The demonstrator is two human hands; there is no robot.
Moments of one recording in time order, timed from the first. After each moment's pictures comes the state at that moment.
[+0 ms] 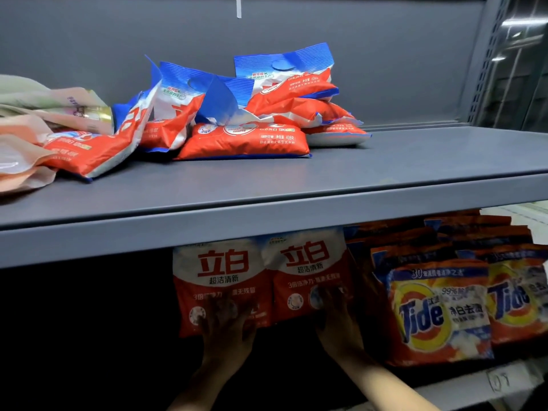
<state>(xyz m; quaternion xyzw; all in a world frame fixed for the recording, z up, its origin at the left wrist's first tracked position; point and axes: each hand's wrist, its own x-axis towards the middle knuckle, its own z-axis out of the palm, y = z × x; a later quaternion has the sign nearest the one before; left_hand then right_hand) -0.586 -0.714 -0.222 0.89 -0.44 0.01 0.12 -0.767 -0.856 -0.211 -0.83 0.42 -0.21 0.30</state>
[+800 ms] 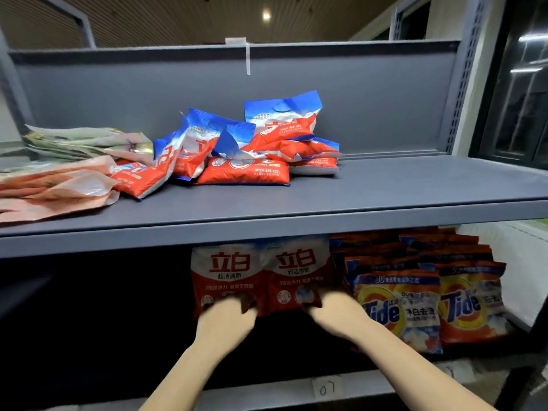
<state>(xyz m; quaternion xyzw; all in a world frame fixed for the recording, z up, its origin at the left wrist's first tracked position) -0.711 -0.648 -0.067 0.90 -0.38 -0.02 0.23 -0.854 -0.812 -0.062 -0.93 0.33 -0.03 0.19</state>
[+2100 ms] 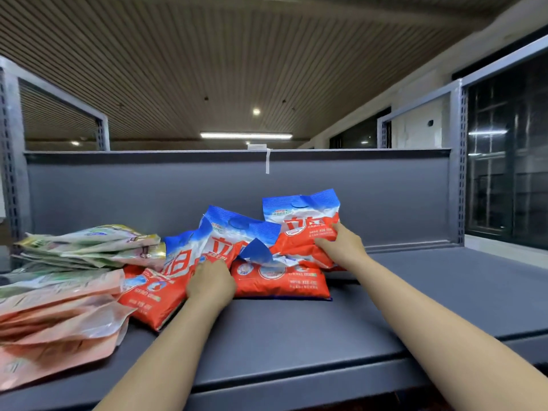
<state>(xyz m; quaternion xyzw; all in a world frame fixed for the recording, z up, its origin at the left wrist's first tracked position) -0.535 -0.715 0.146 0.91 -0.32 0.13 0.23 -0.704 -0.901 0.179 -0.80 0.41 -0.38 0.24</state>
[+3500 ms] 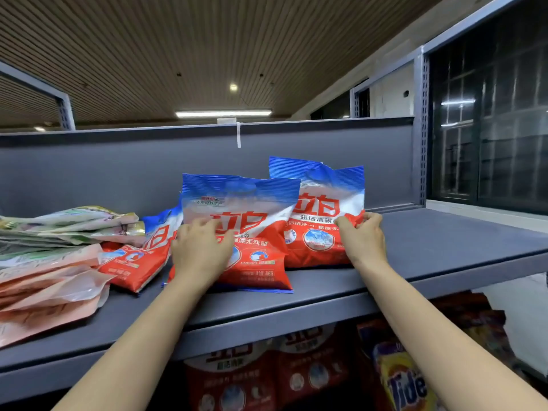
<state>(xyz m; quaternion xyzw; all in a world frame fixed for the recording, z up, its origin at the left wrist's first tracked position) -0.603 -0.691 0.149 0.82 -0.39 0.26 0.32 -0.805 -0.846 0.136 -0.62 0.43 -0.54 0.37</state>
